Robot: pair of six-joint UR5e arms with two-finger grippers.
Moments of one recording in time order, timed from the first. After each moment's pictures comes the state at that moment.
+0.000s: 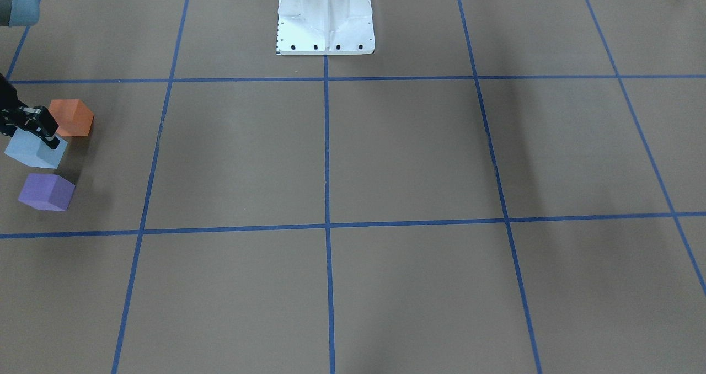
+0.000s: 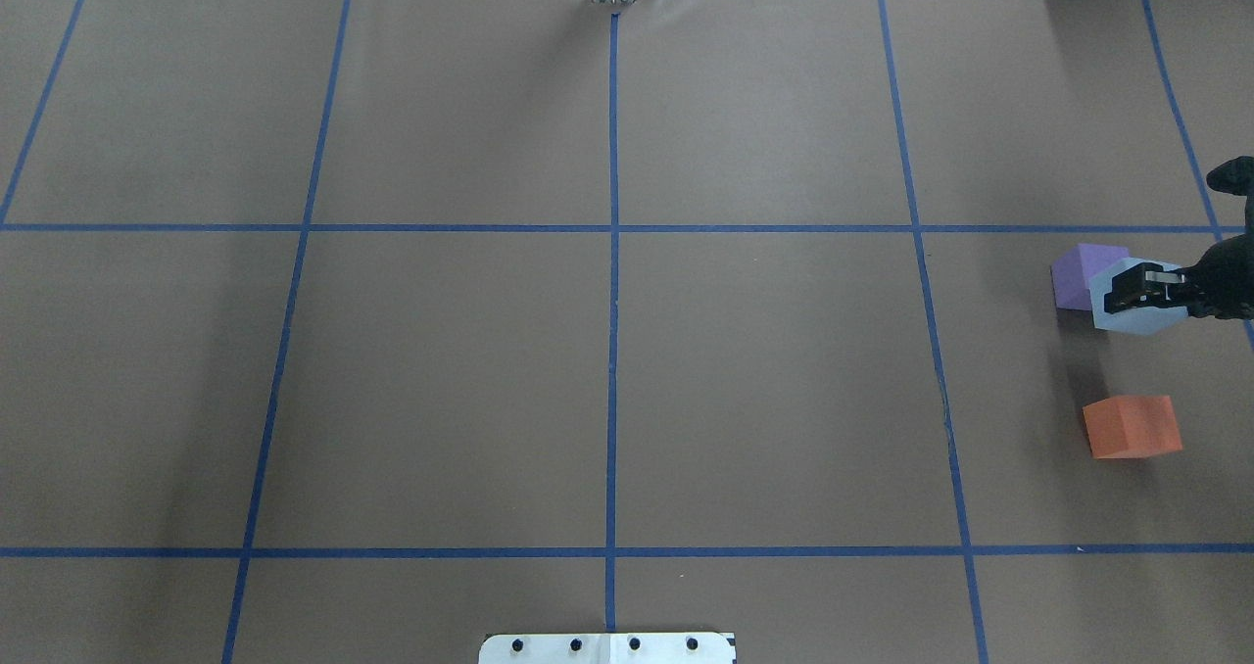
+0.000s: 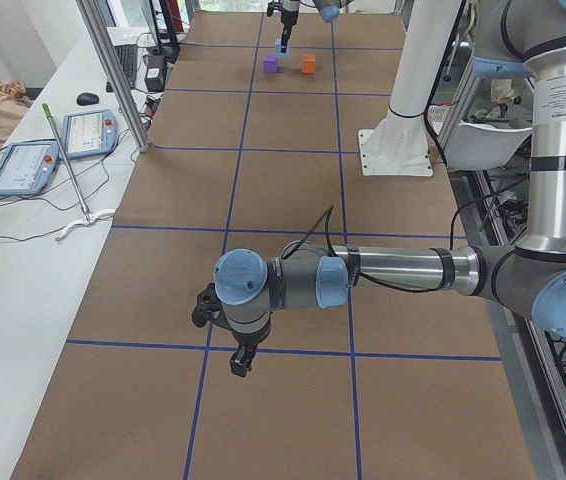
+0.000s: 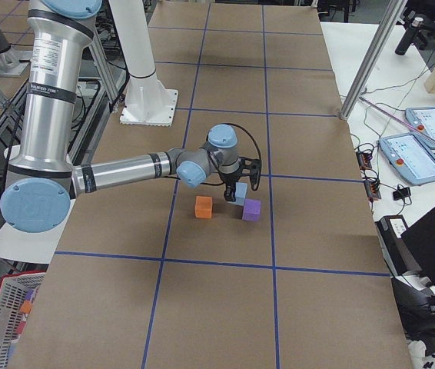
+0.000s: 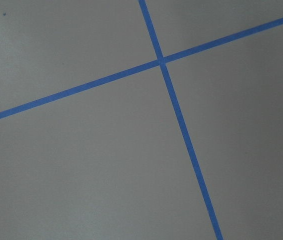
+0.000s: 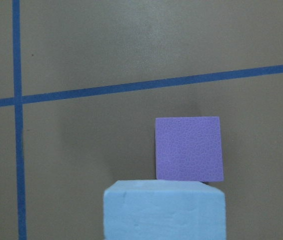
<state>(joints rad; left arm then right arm) -1.66 -1.50 -1.67 -1.47 -2.36 0.45 0.99 -1.78 1.87 -1.01 2.10 0.99</state>
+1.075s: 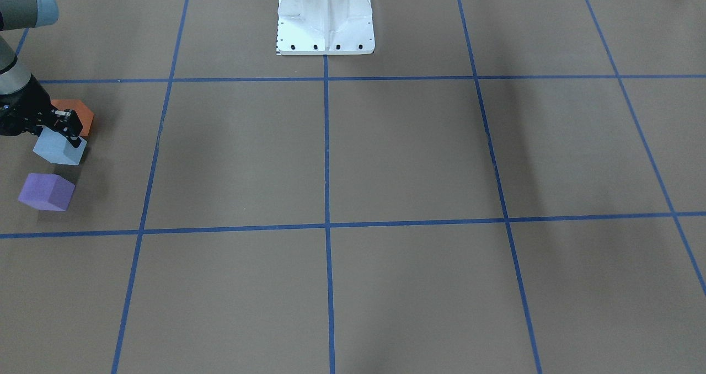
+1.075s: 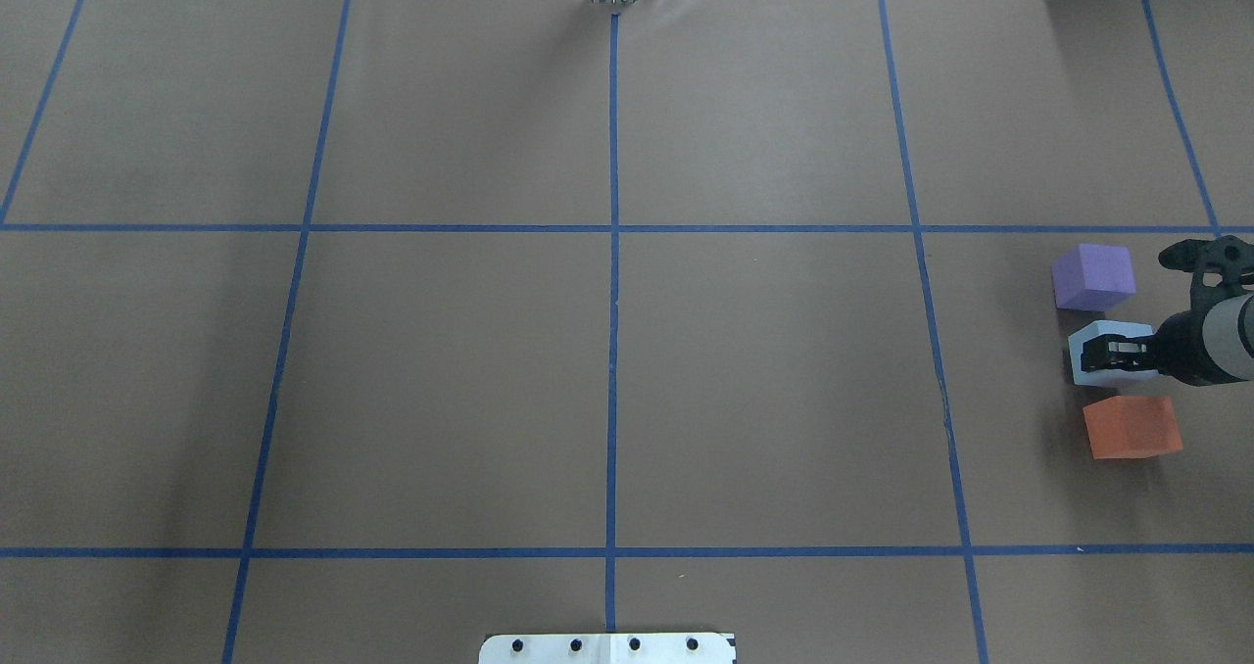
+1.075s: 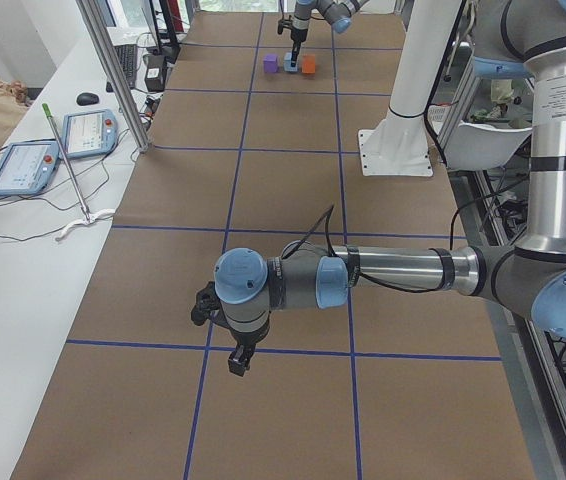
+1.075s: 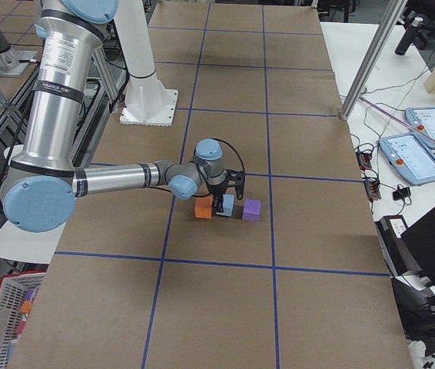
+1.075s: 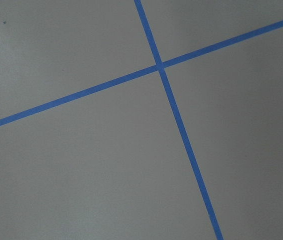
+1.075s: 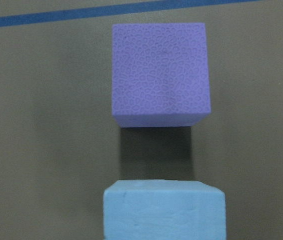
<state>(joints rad) -1.66 -1.50 -1.67 -1.48 -2.36 0.45 0.81 -1.81 1.81 -0.92 1.95 1.06</state>
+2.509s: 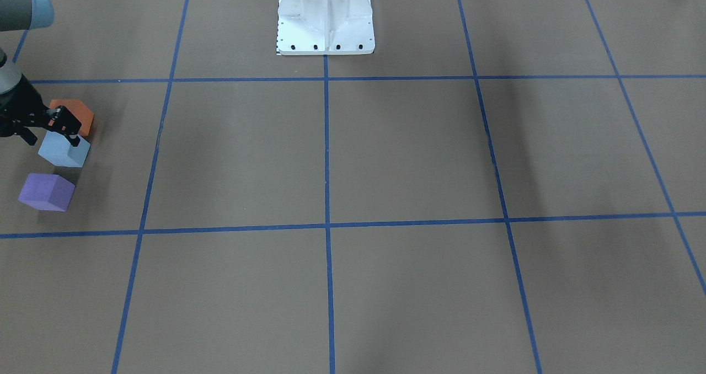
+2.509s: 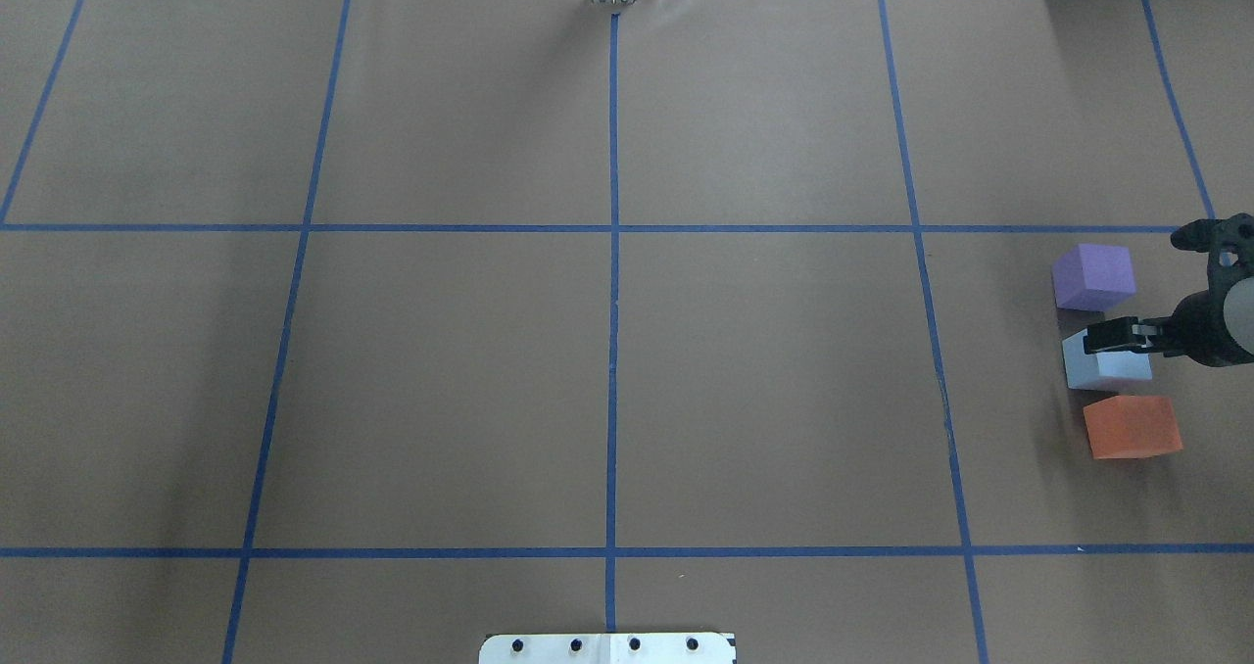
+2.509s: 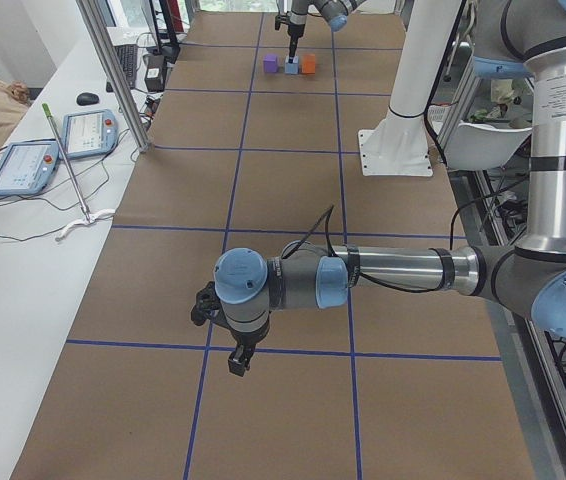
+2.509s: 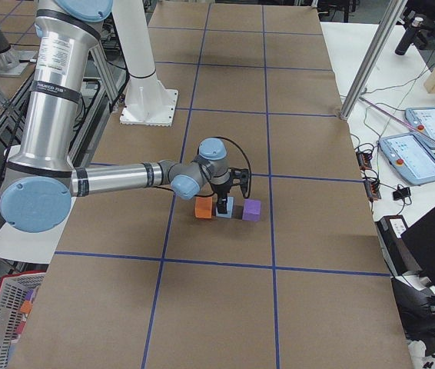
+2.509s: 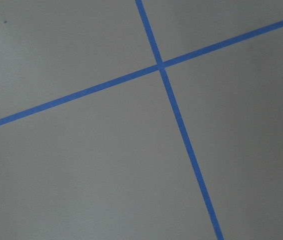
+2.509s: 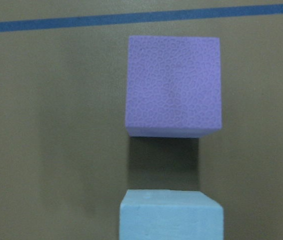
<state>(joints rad) -1.66 -1.50 -1.67 -1.48 -2.36 0.45 0.95 -1.80 1.82 -0.94 2.05 0.87</state>
